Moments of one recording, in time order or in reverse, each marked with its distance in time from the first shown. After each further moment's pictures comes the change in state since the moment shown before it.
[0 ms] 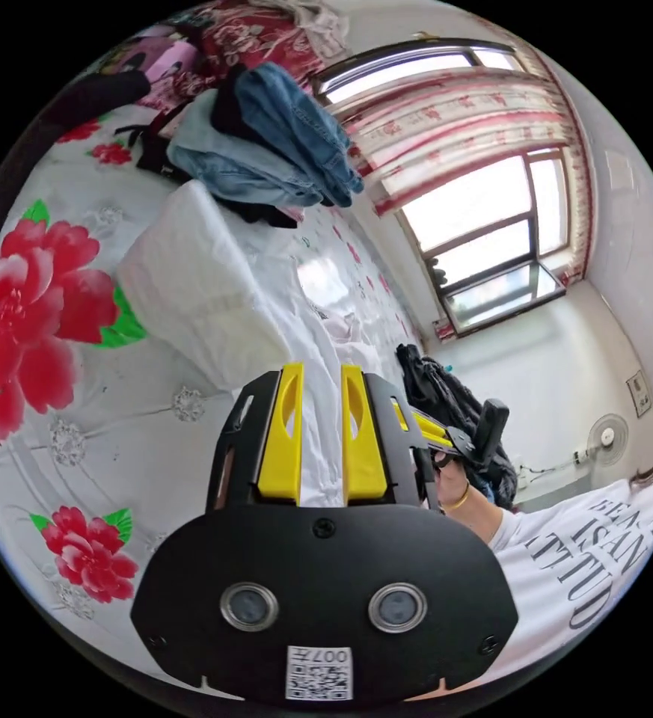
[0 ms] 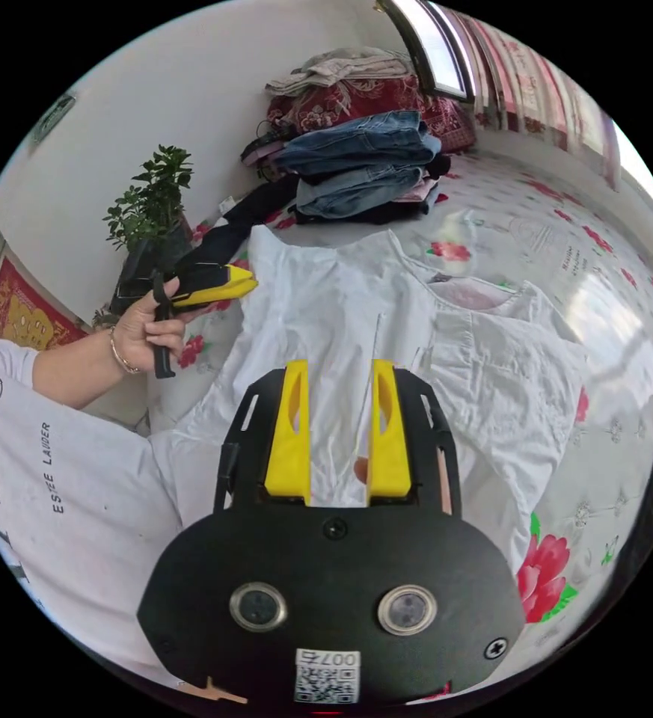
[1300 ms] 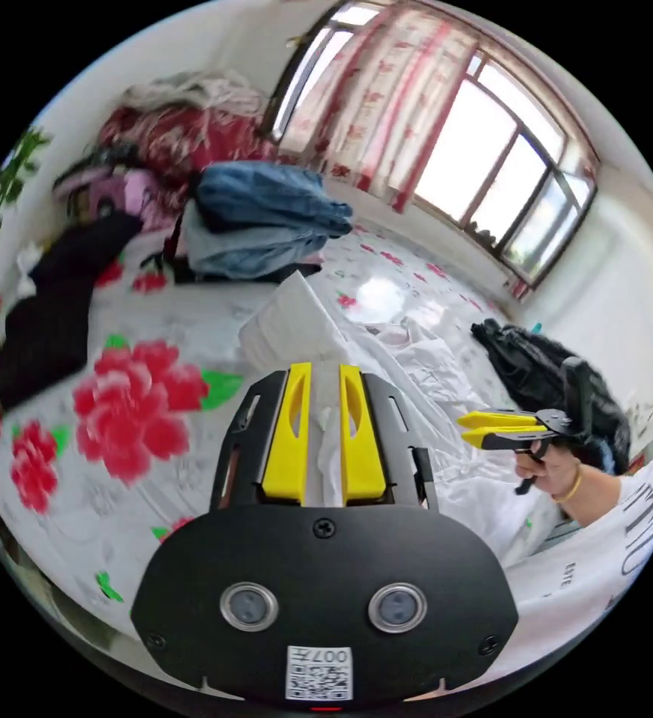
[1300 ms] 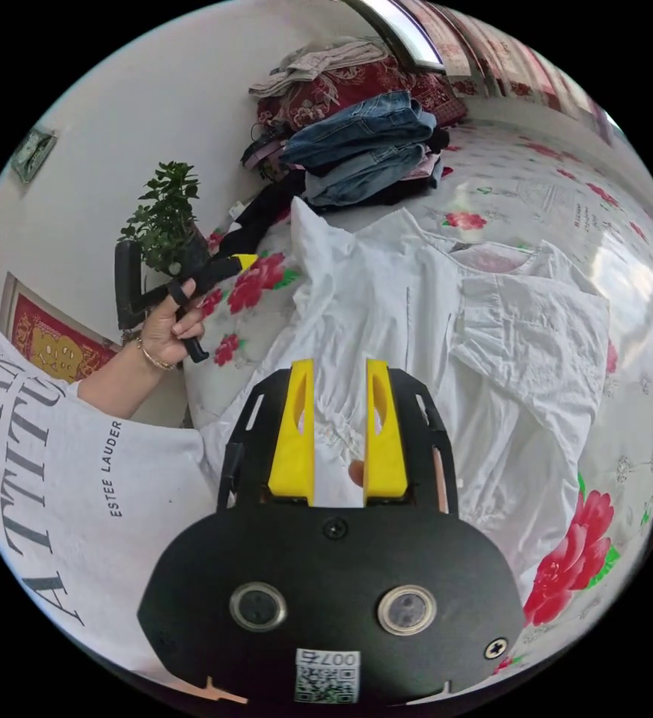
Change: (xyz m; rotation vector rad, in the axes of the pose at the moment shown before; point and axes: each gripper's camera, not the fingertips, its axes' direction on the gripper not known) left arm 0.002 0.037 -0.052 0.038 -0.373 0.154; right arm -0.033 0.090 0.077 -0.016 -0.121 0.088
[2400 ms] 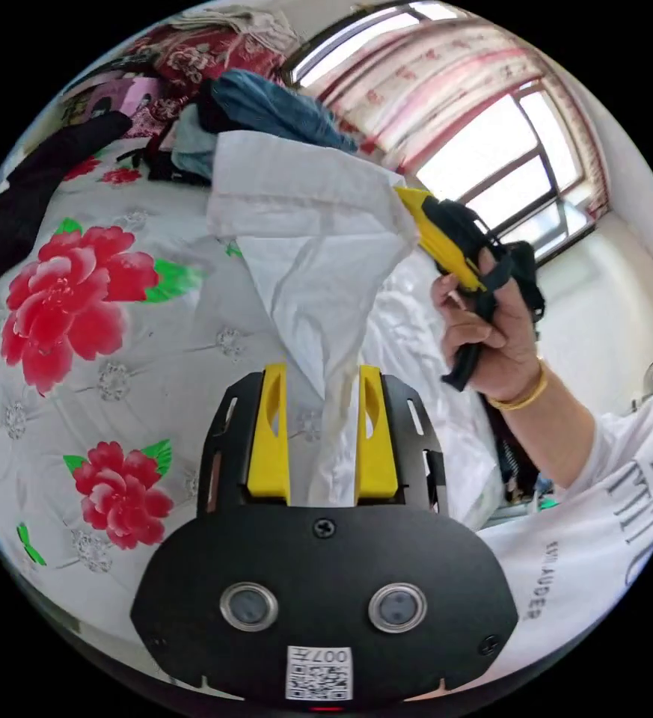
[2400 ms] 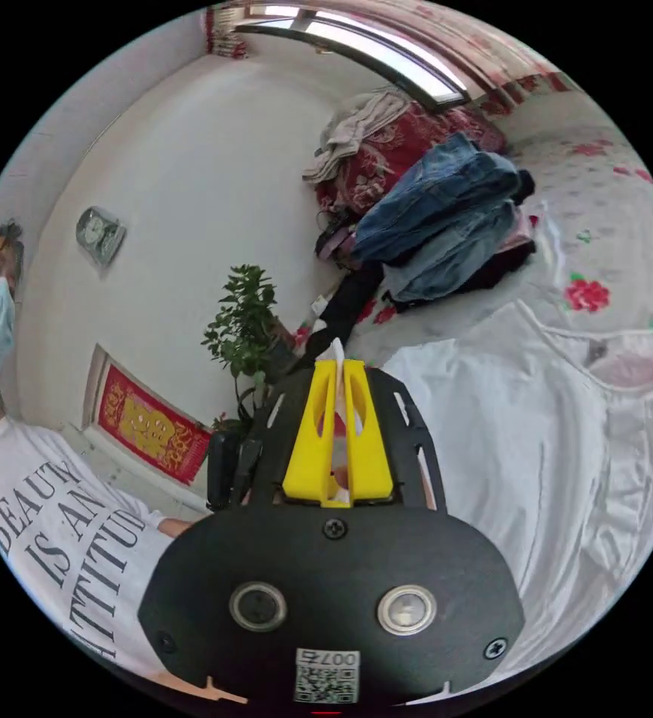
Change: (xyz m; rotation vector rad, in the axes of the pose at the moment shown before) left arm -0.007 0.087 0.069 -0.205 0.108 0.006; right arm 0.084 -0.093 -0.028 0.314 -0.342 0.164
